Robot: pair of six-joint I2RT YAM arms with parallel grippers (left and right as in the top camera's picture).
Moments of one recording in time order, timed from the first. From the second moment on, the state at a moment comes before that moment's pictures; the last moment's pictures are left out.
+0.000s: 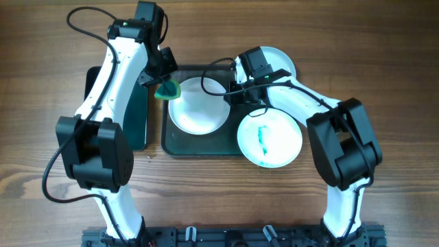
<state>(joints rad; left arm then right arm) -0.17 2.01 1.79 -1.17 0.03 -0.53 0.45 2.09 1.35 -0.37 -0.34 0.39</state>
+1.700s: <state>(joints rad) -0.20 2.27 1.80 -0.99 0.40 -0.15 0.45 2.11 1.38 -0.45 -0.29 0.68</state>
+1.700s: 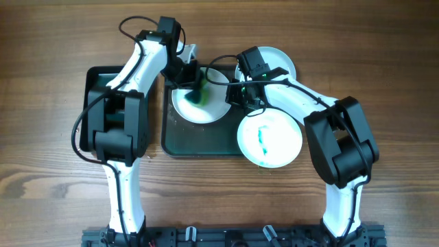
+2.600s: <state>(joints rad) -0.19 1.95 1.90 -1.15 0.00 -0.45 0.88 1.76 1.36 -0.73 0.85 0.37</state>
